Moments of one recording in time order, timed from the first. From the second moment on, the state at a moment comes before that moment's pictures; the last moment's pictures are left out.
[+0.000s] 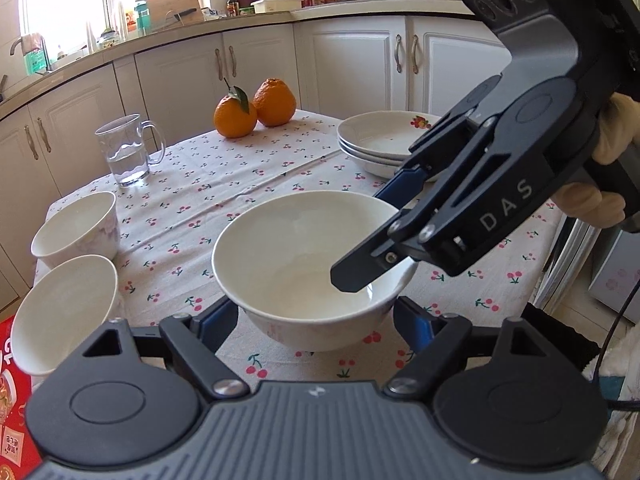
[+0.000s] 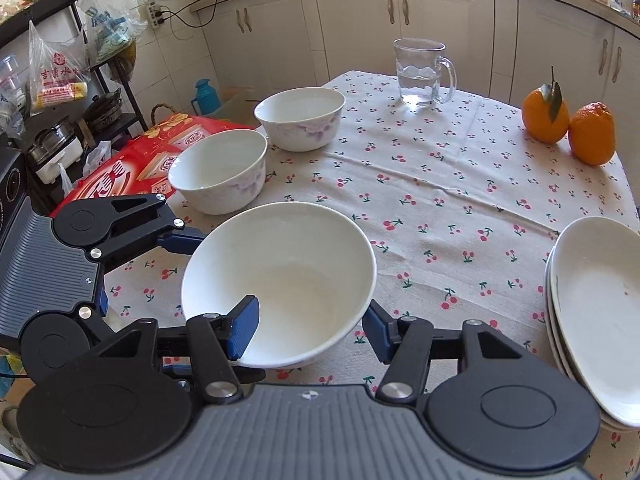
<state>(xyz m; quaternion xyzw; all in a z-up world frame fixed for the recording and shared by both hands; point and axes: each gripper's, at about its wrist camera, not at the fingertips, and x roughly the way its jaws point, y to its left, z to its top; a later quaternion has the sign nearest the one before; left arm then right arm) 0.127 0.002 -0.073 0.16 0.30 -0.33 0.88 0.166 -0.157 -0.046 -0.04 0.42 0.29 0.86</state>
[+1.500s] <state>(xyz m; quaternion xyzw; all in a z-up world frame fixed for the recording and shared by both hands) 0.125 0.015 -0.065 0.12 0.30 -0.32 0.89 0.166 -0.164 -0.041 -0.04 0.40 0.29 0.87</state>
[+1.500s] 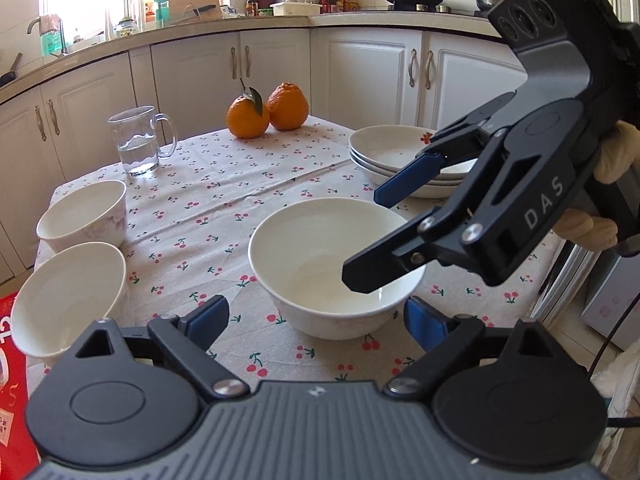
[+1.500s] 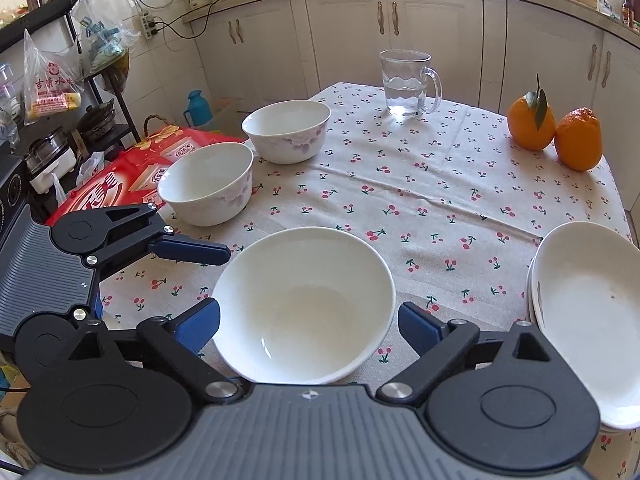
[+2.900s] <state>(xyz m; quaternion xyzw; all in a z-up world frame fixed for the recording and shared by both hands) 0.177 0.115 -0.078 0.08 0.30 -0.11 0.94 0.268 -0.019 -0.035 -0.10 0.40 0.39 0.82</state>
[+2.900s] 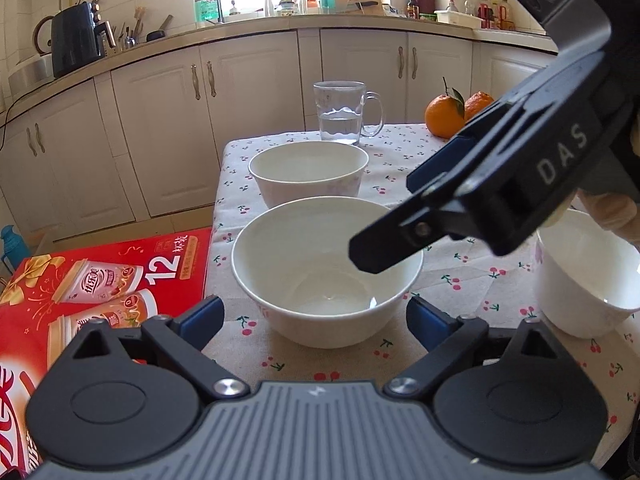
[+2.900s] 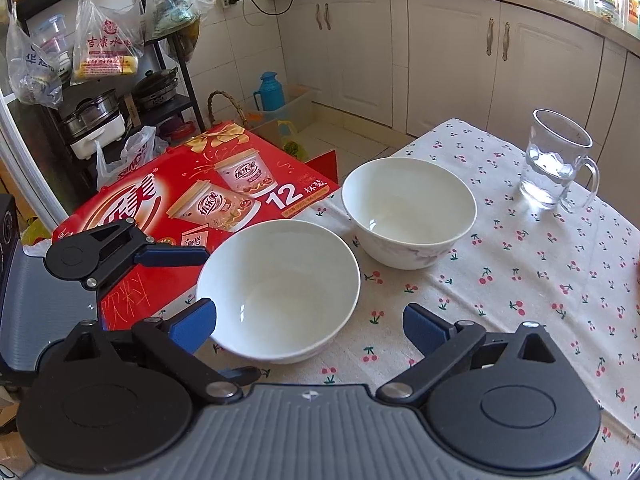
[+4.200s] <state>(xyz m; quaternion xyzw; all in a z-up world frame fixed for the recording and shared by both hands) 0.181 0.114 -0.073 0.08 0.30 -0.14 0.94 0.294 0.000 -0.049 -0.08 0.43 0.41 0.80</state>
